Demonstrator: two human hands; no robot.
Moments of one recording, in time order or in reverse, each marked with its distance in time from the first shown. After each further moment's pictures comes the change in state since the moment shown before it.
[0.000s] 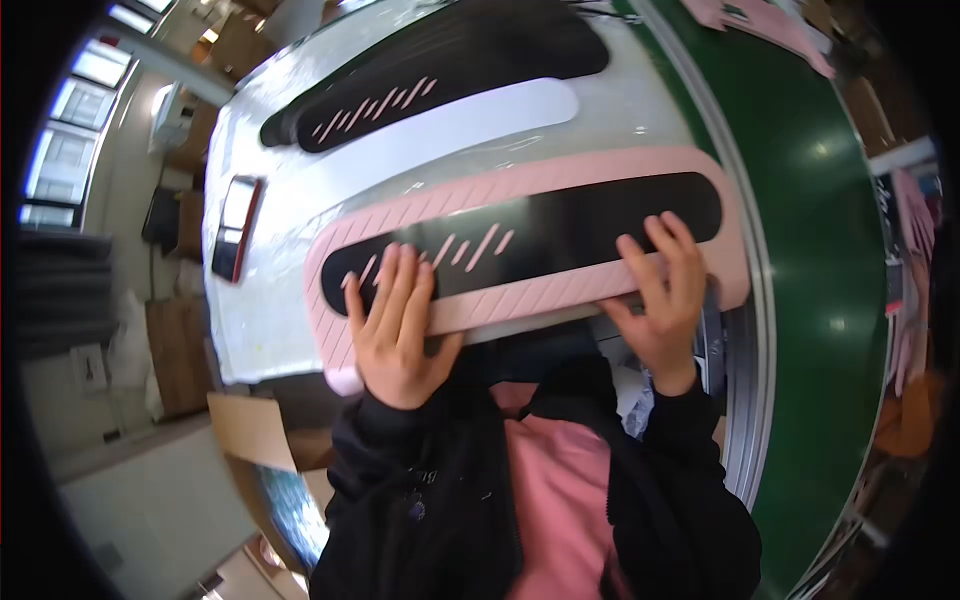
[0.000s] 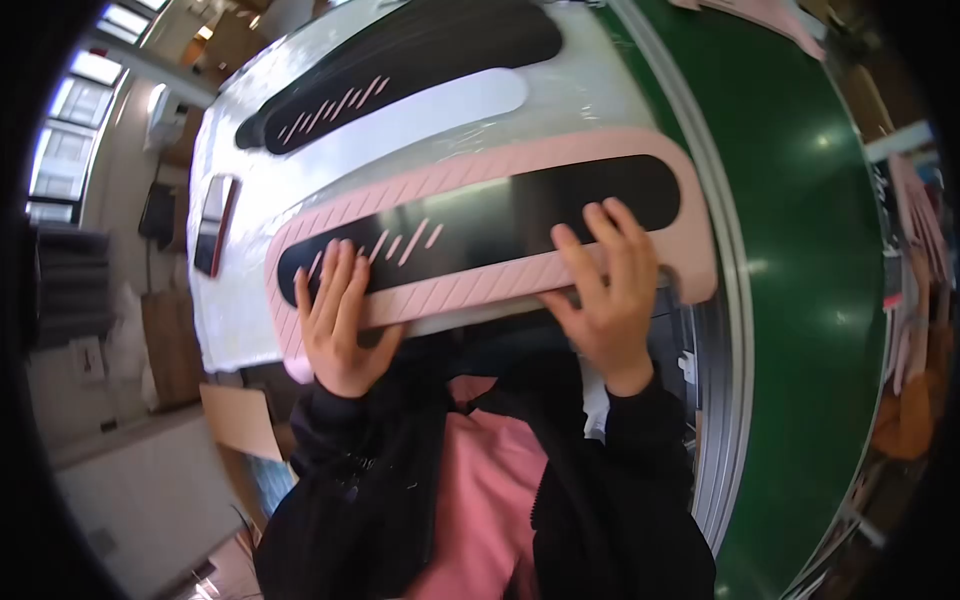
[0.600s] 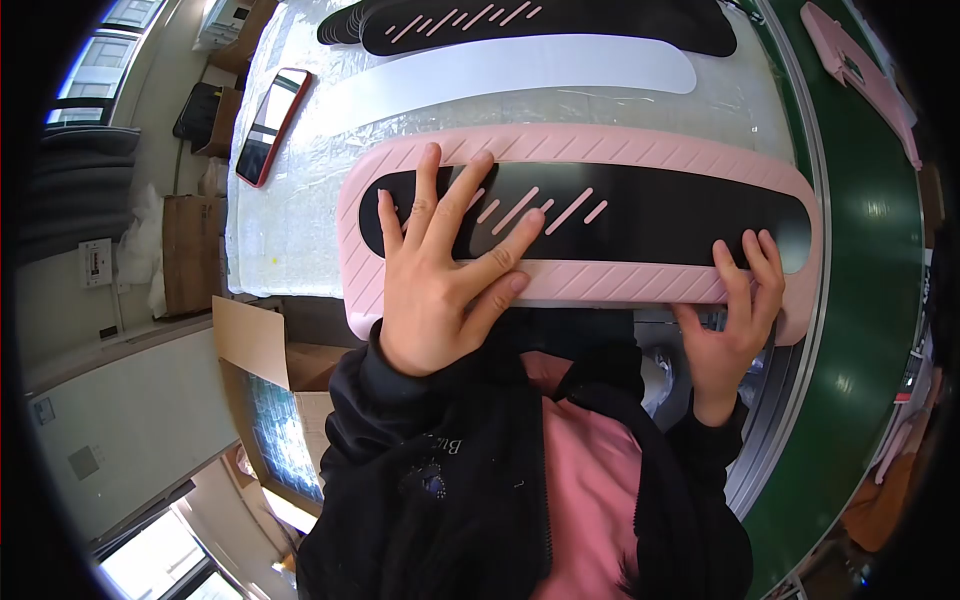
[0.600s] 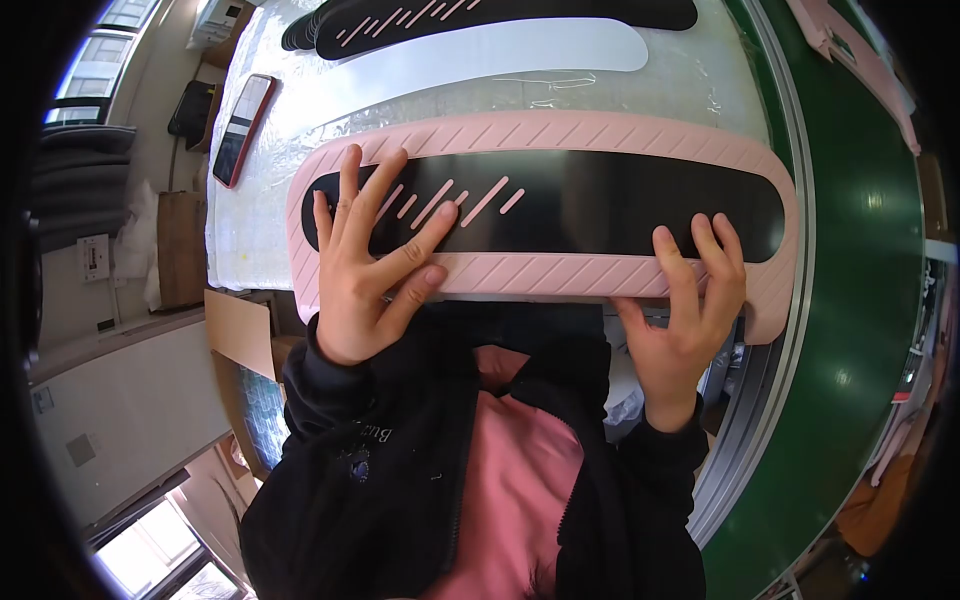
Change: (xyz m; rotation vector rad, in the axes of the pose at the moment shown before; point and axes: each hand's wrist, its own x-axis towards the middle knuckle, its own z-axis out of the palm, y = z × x) left_hand 0.018 -0.009 -0.009 -0.087 -0.073 0.056; right_hand -0.002 -0.007 0.014 0.048 -0.011 0.078
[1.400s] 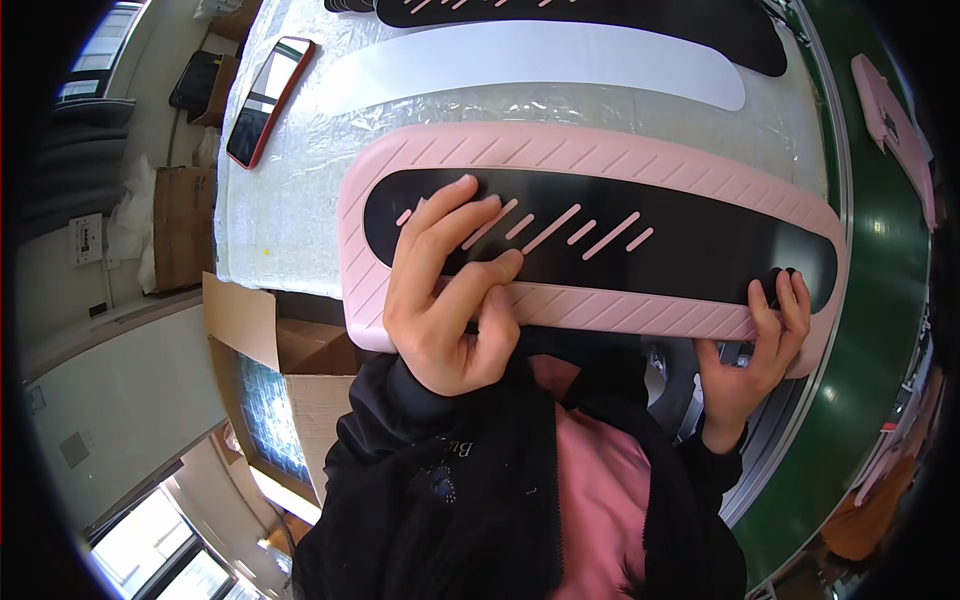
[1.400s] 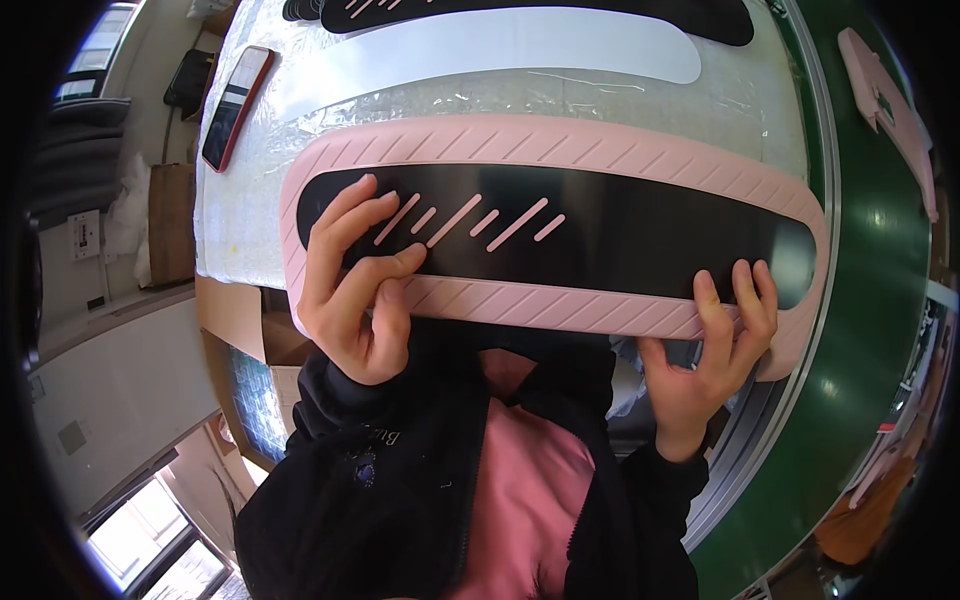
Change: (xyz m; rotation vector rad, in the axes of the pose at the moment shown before) left_hand -0.010 -0.003 0.018 -0.458 0.350 -0.201; right_hand -0.001 0.003 0.001 -0.029 -0.060 -0.020
